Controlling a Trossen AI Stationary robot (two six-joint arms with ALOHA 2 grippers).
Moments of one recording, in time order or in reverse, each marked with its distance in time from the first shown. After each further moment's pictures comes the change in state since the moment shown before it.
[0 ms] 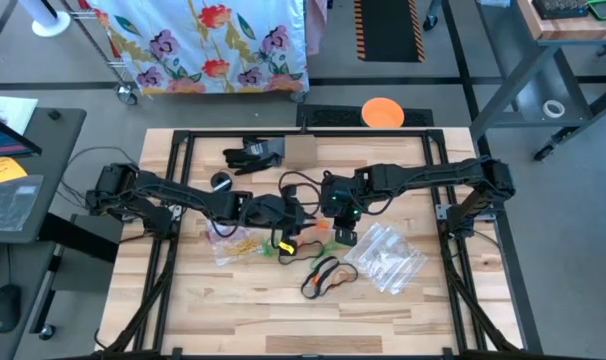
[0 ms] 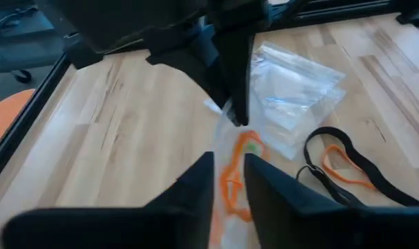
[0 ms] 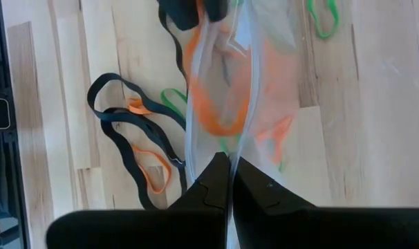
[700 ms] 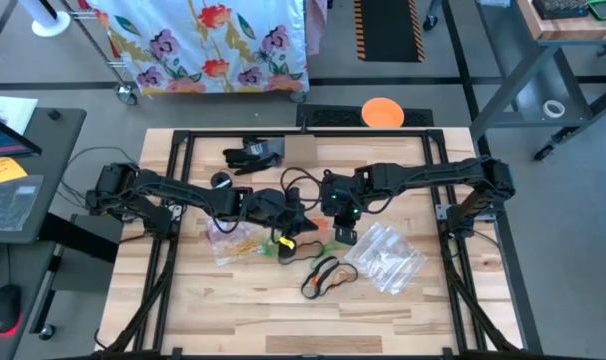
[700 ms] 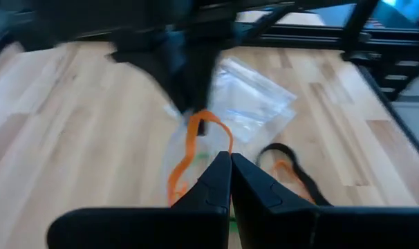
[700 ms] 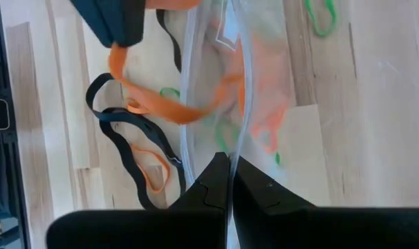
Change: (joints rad) left arm 0.034 0.000 0.000 0.026 0.197 -0.150; right arm -0.003 0.000 0.000 -0.004 0.002 -0.001
